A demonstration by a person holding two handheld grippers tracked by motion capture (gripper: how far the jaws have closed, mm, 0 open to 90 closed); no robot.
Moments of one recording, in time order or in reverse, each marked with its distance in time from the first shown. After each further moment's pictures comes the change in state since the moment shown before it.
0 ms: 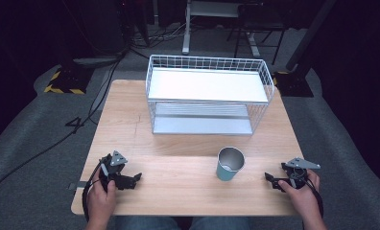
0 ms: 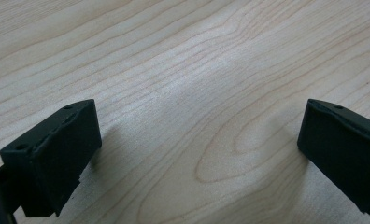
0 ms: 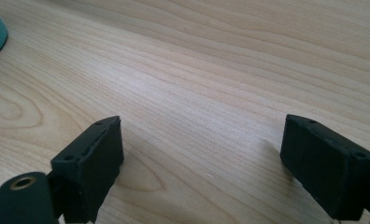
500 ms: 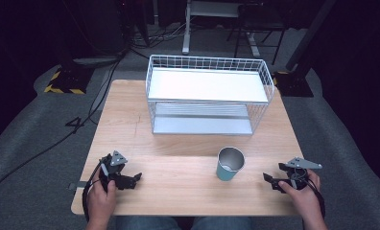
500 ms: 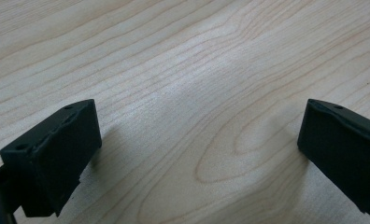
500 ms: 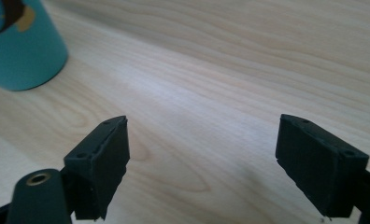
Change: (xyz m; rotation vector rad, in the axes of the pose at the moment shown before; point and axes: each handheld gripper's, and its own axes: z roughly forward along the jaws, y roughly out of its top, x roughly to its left) left arm 0.000 0.000 0.000 0.000 0.000 -0.001; right arm 0.017 0.014 -0.017 0.010 0.065 -0.003
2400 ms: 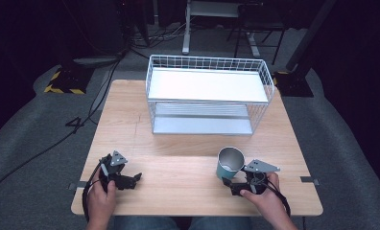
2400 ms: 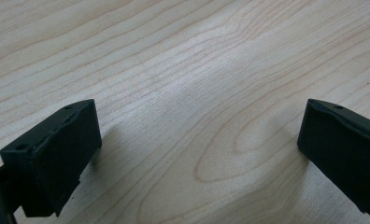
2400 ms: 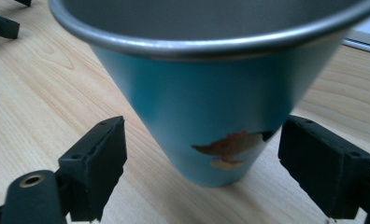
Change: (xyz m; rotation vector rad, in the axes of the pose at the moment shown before) left arm -0.001 -0.001 -0.001 0.002 0.002 -0.003; right arm 0.112 0.036 0.042 -0.120 0.174 -0.065
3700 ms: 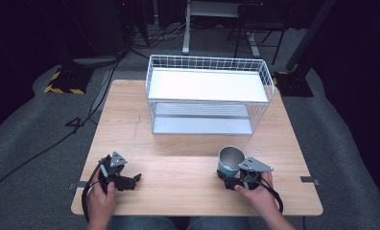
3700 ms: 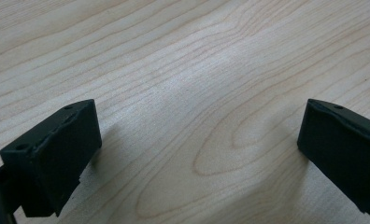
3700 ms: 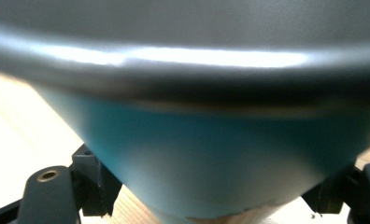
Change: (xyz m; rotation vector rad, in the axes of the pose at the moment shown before) left arm -0.001 -0.002 -0.002 -0.002 0.004 -0.004; right arm 0.001 0.002 0.020 -0.100 -0.053 -0.034
